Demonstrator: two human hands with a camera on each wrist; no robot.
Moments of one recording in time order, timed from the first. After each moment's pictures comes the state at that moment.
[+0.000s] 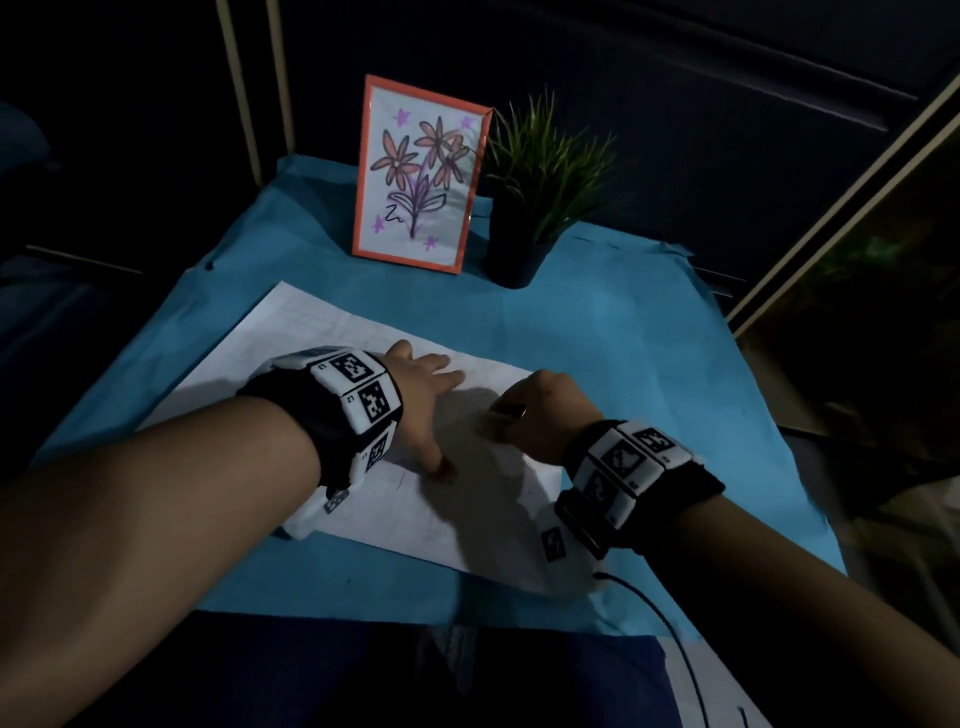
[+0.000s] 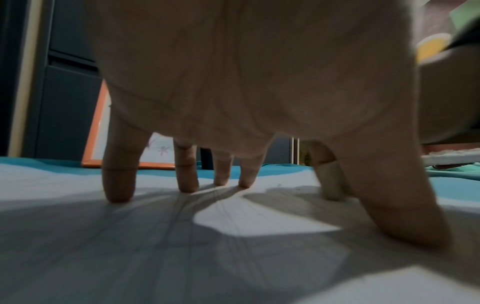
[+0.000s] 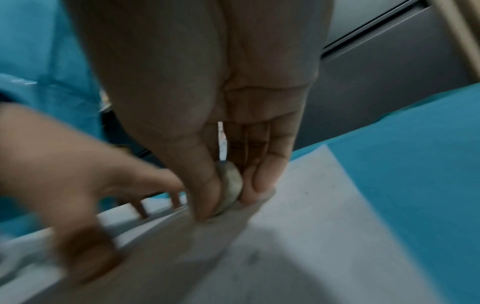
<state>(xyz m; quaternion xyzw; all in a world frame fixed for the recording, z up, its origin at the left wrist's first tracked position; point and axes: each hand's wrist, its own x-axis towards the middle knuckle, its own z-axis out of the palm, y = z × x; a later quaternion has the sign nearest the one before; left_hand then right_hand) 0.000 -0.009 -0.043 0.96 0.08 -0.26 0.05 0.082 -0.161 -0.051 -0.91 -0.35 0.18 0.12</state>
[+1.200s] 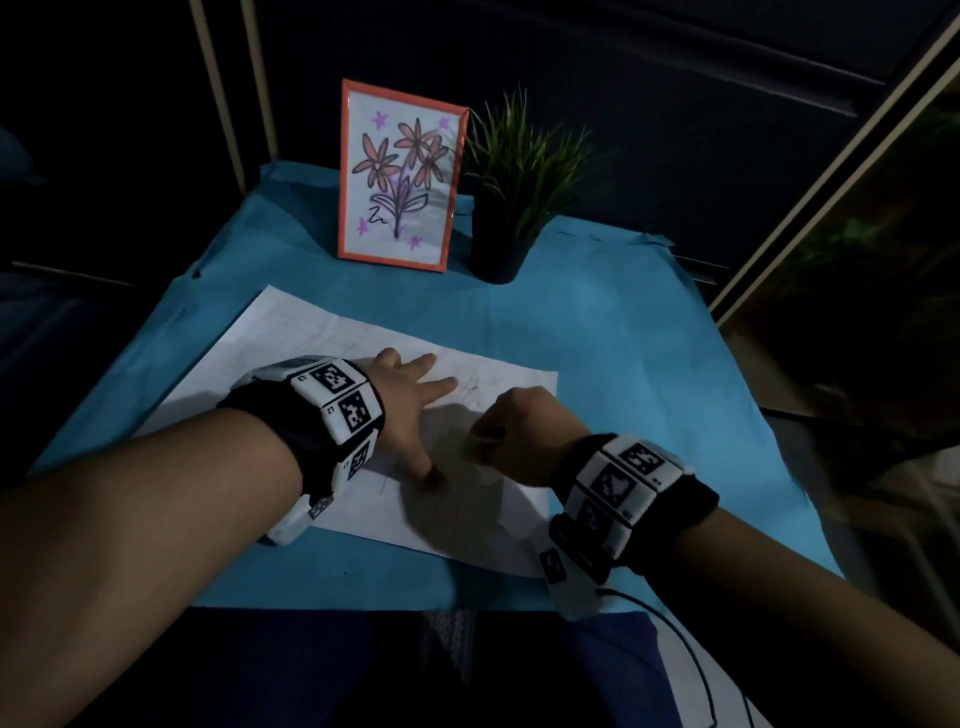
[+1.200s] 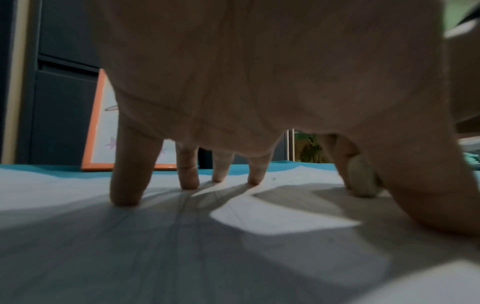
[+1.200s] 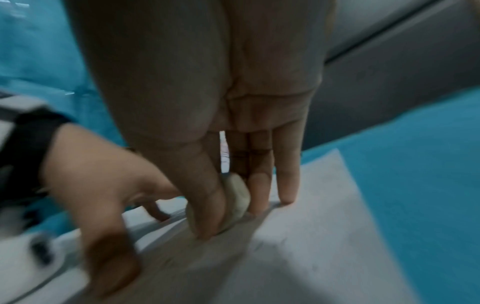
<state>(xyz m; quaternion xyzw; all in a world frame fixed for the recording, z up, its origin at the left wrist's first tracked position) -0.005 -0.008 -0.044 0.95 0.06 -0.29 0.04 0.058 -0.171 -0.047 -0.90 -0.39 0.20 0.08</state>
